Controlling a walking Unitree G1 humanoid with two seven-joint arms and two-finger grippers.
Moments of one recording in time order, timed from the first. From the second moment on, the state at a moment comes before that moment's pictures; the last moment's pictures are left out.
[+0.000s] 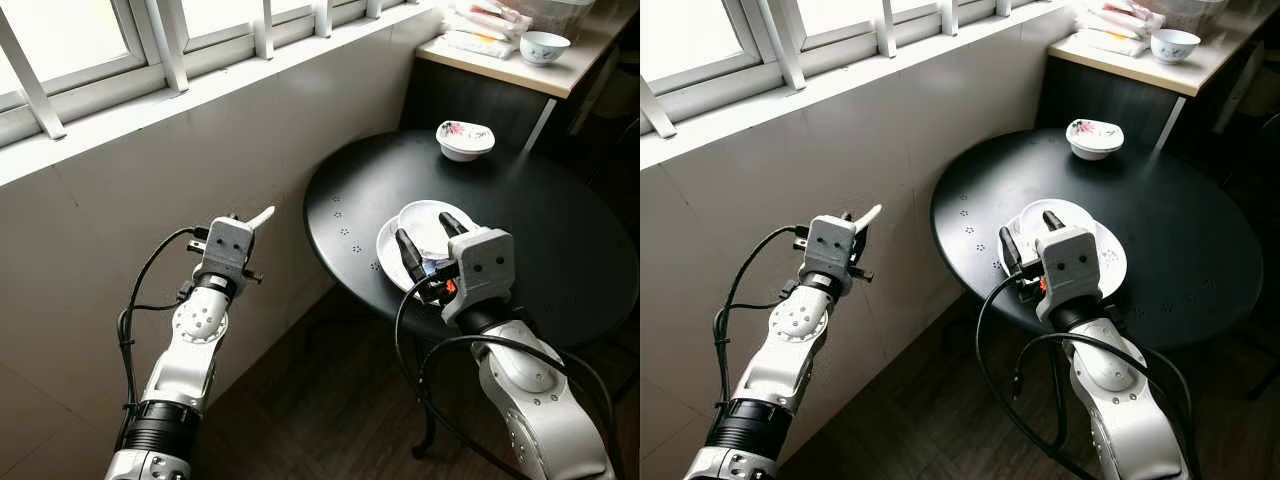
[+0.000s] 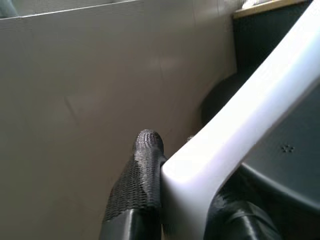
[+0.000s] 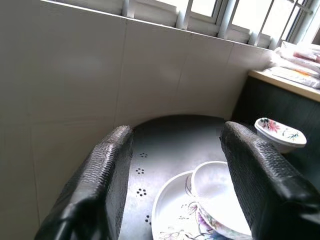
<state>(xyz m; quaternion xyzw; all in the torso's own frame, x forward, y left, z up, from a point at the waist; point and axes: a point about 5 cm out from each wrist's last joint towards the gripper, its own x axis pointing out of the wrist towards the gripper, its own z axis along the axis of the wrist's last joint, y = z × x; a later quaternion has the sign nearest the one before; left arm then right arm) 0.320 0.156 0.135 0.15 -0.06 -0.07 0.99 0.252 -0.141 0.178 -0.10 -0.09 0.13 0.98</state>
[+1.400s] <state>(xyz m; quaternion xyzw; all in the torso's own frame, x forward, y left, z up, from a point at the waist) 0.289 0.161 0.128 0.13 -0.06 -0.09 0.99 0.247 -0.142 0.141 -0.15 -0.04 0.17 0.97</state>
